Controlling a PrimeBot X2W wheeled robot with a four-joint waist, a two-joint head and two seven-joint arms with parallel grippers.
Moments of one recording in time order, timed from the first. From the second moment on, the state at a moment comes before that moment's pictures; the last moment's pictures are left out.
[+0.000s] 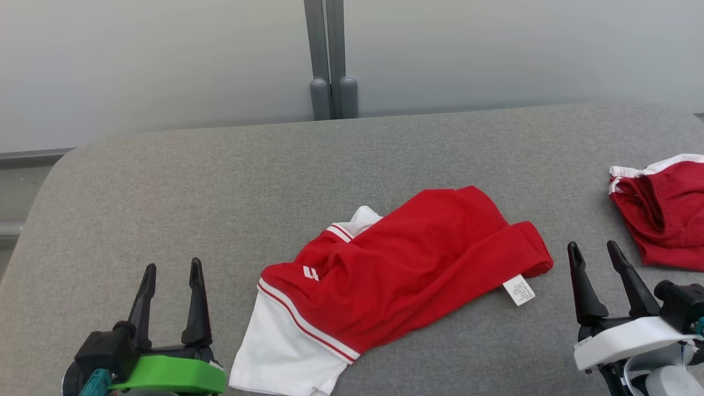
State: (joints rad) left arm 0.03 0.09 -0.07 0.10 -0.33 -0.04 -0.26; right arm -0.01 -0.23 0.05 0.17 0.42 0.13 -0.26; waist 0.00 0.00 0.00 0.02
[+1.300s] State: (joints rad) left arm 0.03 0.12 -0.22 0.14 -0.39 -0.08 0.31; right arm -0.23 -0.37 0.18 0.50 0.67 0.13 0.05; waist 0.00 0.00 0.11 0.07
